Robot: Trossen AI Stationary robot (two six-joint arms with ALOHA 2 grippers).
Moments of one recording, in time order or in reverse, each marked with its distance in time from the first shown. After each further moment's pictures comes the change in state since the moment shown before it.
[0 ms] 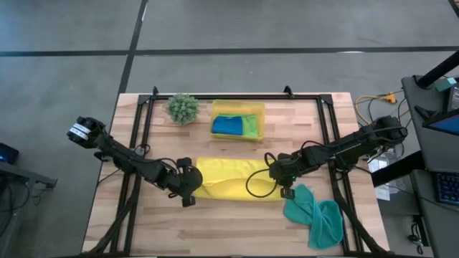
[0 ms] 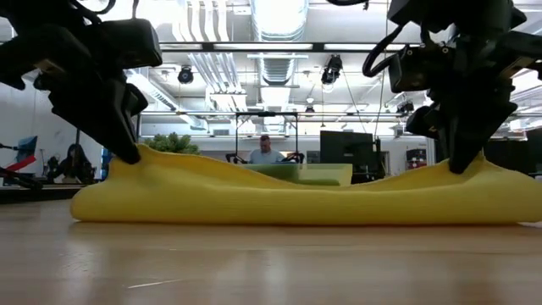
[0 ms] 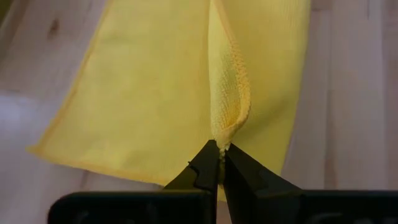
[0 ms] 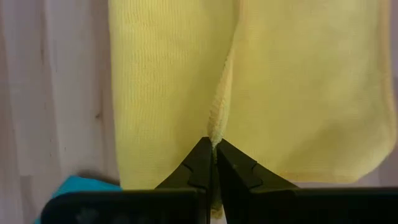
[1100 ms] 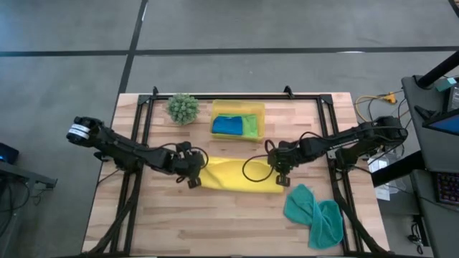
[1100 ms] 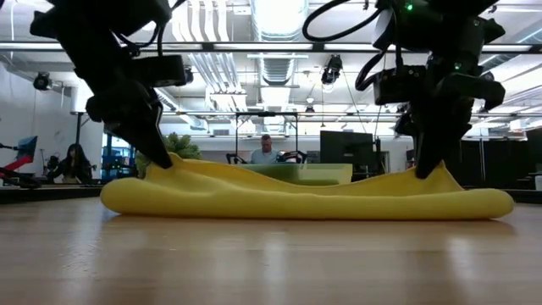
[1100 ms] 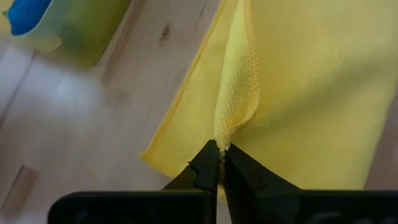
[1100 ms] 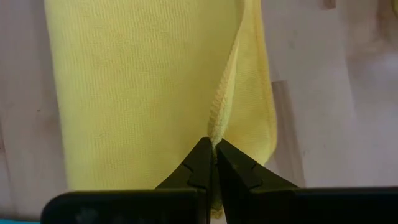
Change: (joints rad) left arm 0.217 -0.014 -0.016 -0.041 -0.075 0.115; right arm -0.147 -0.002 -0.006 -0.030 0.115 -0.074
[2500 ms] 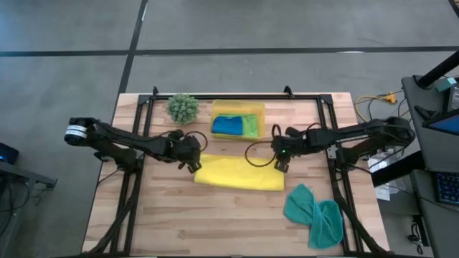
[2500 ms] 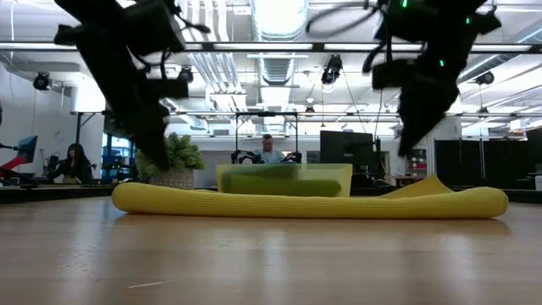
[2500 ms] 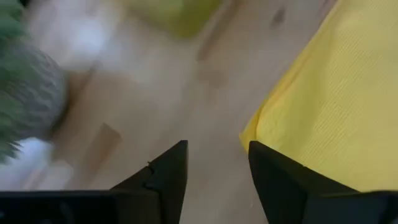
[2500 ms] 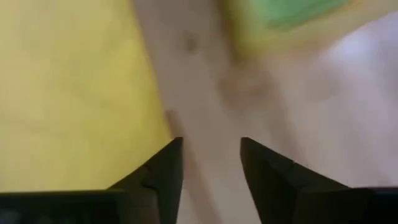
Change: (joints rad) left arm 0.183 -0.044 -0.006 -0.113 -0.047 -0.049; right arm -0.104 -0.116 0.017 -0.075 0.201 0.036
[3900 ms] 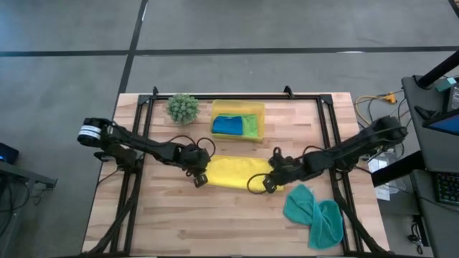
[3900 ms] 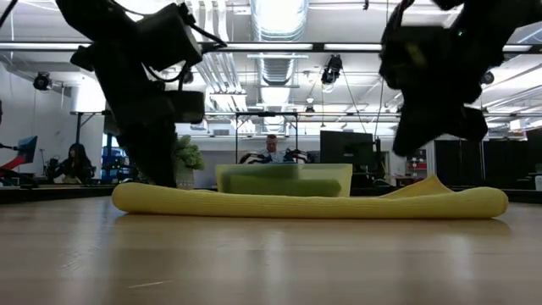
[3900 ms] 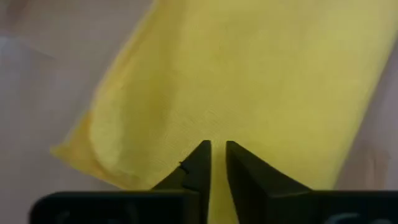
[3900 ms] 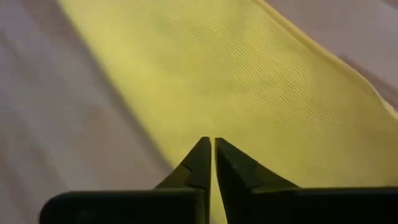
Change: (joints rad) left arm -0.037 0.173 0.006 0.235 0.369 -0.018; right arm 0.342 0.120 -0.029 0.307 0.035 0.826
